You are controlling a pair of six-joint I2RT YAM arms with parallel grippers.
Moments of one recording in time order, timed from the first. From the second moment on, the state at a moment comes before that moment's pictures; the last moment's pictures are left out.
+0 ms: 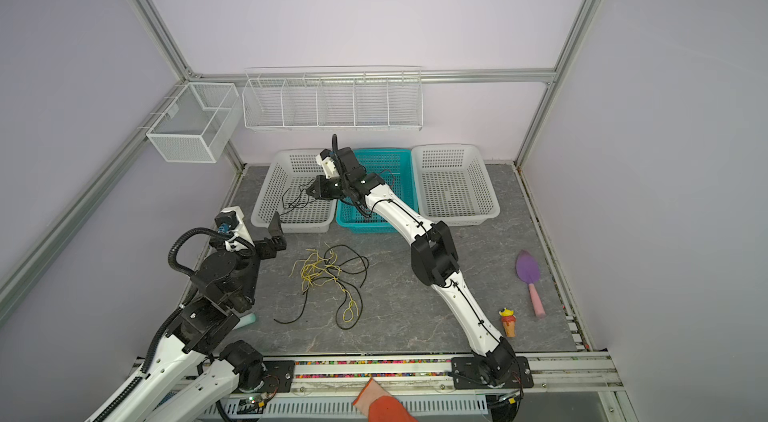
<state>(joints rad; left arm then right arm) -0.60 0.59 0.62 -0.05 -0.66 -0.07 0.73 2.55 2.48 -0.49 -0.55 0.62</state>
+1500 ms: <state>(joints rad) -0.60 0.61 0.83 -0.54 -0.54 -0.46 0.99 1.73 1.19 -0.26 -0.29 0.27</state>
